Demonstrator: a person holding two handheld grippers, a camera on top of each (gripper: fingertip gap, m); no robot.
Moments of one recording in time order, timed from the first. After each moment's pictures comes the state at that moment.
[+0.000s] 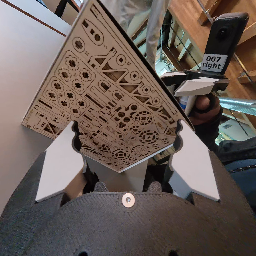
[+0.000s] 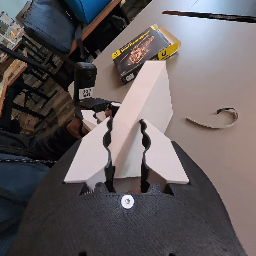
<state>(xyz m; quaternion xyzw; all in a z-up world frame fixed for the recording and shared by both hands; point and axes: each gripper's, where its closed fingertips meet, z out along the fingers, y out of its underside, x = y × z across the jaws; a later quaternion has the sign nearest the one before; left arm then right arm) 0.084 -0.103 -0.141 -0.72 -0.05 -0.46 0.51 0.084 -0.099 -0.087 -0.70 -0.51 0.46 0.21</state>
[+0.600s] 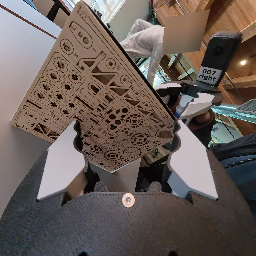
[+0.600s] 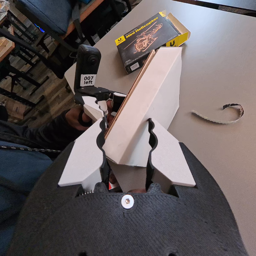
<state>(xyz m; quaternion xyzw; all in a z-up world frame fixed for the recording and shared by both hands) 0.085 -0.114 -0.130 -0.69 -0.06 -0.49 0.52 0.094 -0.125 -0.091 -0.69 -0.54 0.42 0.21</state>
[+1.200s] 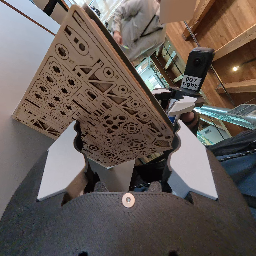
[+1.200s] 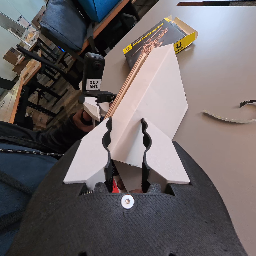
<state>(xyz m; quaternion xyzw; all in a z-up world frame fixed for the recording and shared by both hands) 0.077 -0.123 -0.126 -0.69 -0.07 -0.51 0.51 0.093 -0.126 -0.092 -0.69 -0.51 0.48 0.19</state>
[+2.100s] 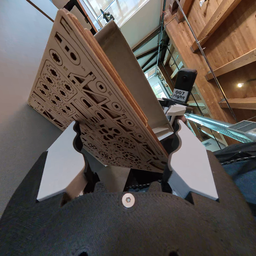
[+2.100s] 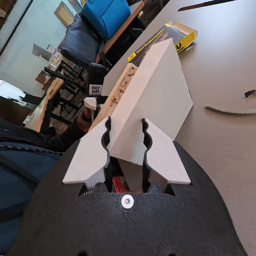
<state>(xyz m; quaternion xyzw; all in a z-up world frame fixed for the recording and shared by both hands) 0.068 -0.125 -0.128 -0.69 -0.12 -0.51 0.50 0.110 -0.112 -0.095 -0.68 -0.46 0.54 0.17</state>
